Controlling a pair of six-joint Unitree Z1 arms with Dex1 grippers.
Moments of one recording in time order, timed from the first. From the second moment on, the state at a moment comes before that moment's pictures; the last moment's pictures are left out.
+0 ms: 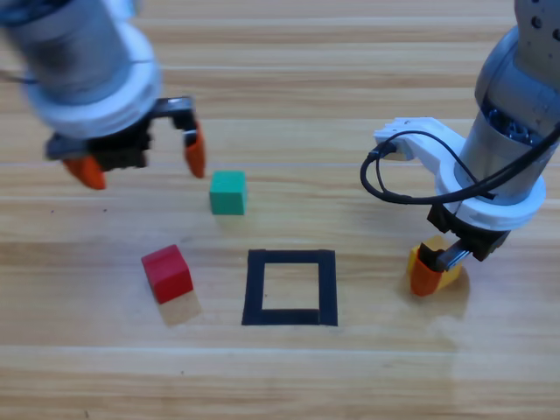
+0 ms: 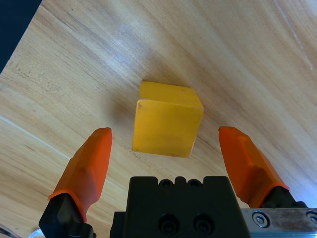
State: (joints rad) arm 0 -0.85 1.83 -1.60 1.01 0.17 -0.91; arm 1 0.74 2.11 -1.40 0.77 0.02 -0.02
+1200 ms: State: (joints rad) arm 0 -0.77 1.81 -1.31 0.78 0.10 -1.13; arm 1 0.73 1.90 -1.44 0.85 0.03 0.24
